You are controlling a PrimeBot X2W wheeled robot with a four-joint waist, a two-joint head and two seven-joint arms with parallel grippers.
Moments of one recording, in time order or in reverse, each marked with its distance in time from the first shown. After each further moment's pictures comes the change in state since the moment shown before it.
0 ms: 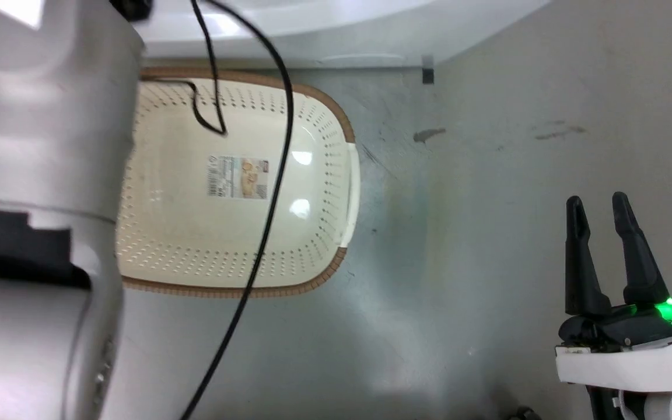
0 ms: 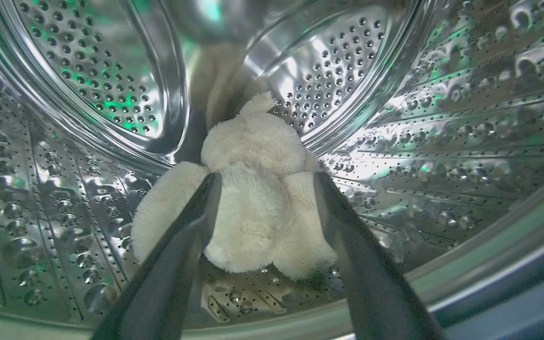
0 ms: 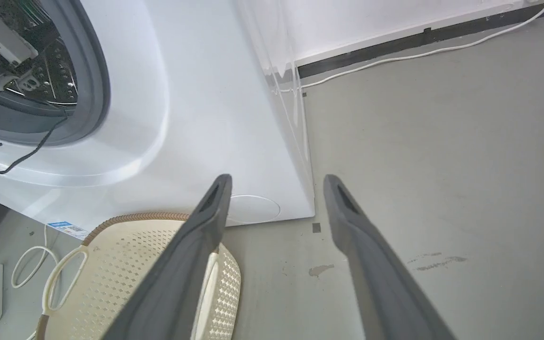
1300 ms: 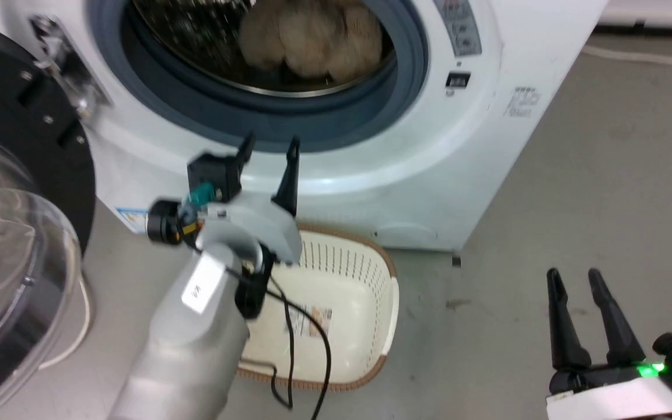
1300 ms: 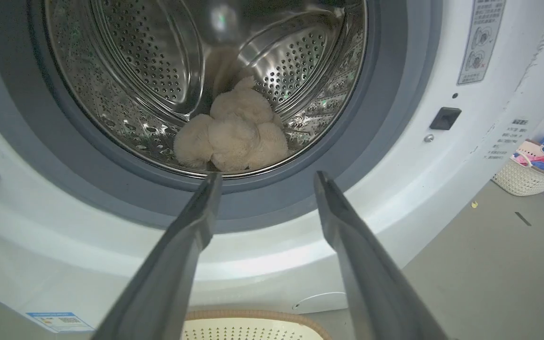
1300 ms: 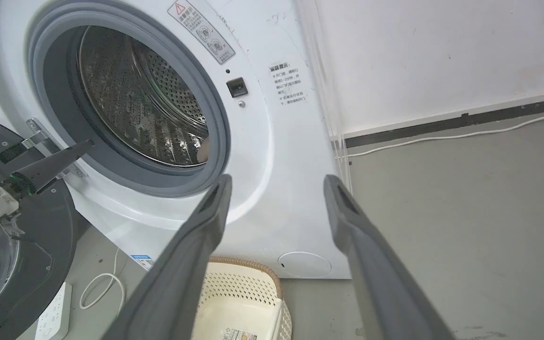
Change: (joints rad) left arm 0.712 -0.085 -0.136 -0.166 -0.139 0.005 0.000; right arm 0.101 0.000 -0.026 0.159 -0.014 0.000 0.029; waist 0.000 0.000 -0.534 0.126
